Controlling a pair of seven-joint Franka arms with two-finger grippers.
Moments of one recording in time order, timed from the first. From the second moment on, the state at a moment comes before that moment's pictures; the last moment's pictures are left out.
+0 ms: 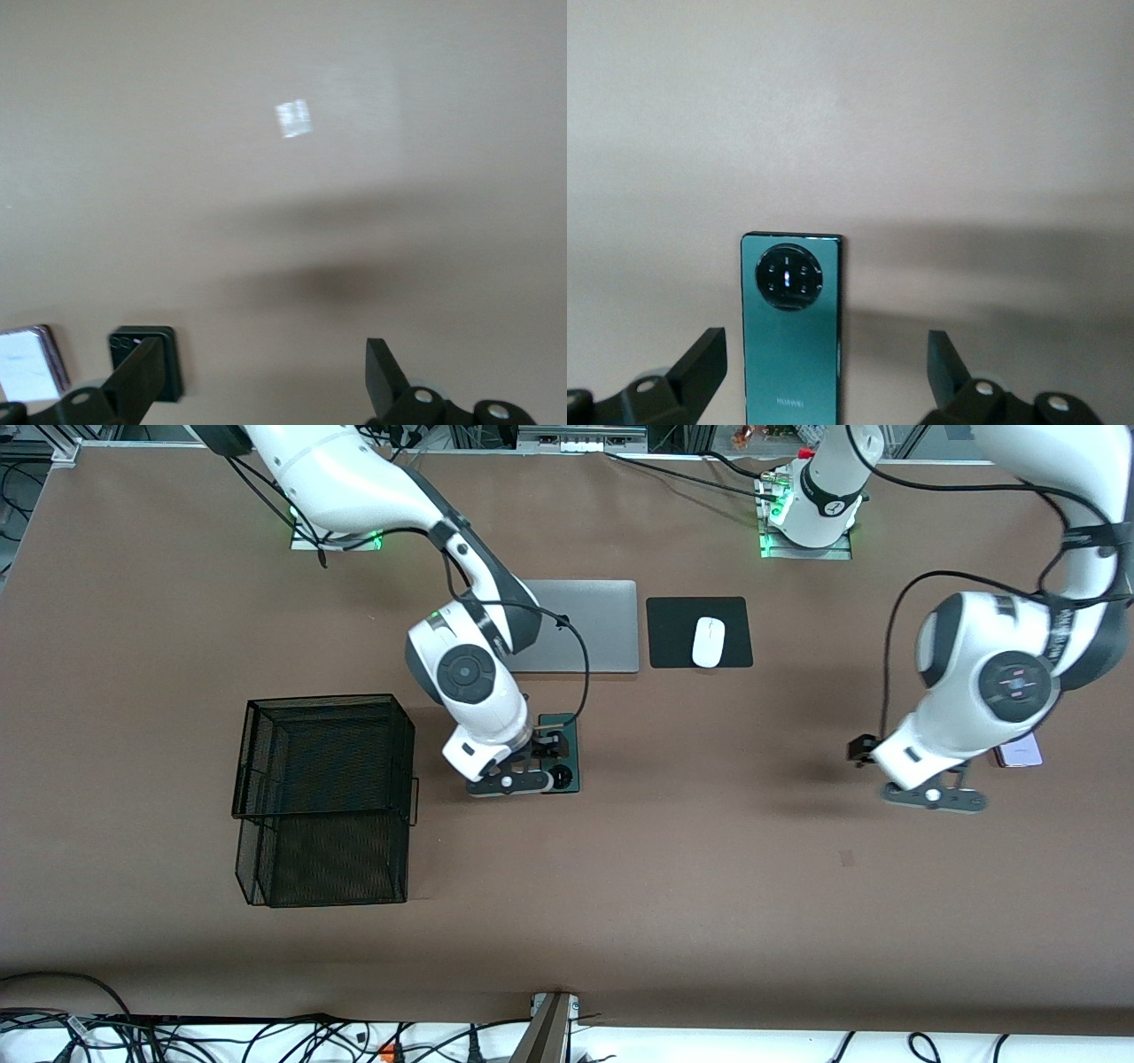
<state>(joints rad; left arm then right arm) -0.08 0.31 0.05 -1.87 0.16 2.14 0.03 0.58 0.79 0.09 -1.38 0.03 2.27 0.55</state>
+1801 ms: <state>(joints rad) 0.32 0.35 0.04 -2.34 0.16 2.83 0.36 0.68 0.92 0.07 -1.38 -0.10 2.37 0.65</state>
